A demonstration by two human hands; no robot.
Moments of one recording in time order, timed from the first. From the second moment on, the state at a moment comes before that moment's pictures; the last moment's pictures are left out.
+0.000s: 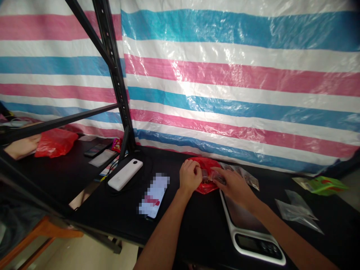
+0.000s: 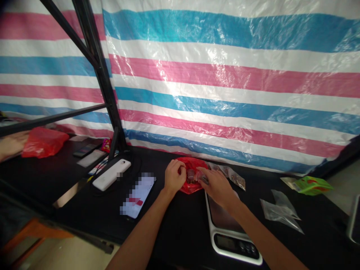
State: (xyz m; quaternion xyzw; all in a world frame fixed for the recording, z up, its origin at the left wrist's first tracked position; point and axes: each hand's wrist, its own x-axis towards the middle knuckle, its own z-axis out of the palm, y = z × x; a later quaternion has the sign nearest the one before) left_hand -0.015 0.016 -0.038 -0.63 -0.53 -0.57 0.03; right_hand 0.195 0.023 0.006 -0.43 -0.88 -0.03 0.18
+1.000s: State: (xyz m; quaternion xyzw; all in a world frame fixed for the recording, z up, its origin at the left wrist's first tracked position) left_hand -0.015 0.015 -0.040 -0.64 -0.51 -0.57 0.03; right_hand 0.318 0.015 -0.032 -0.57 -0.64 0.14 0.49
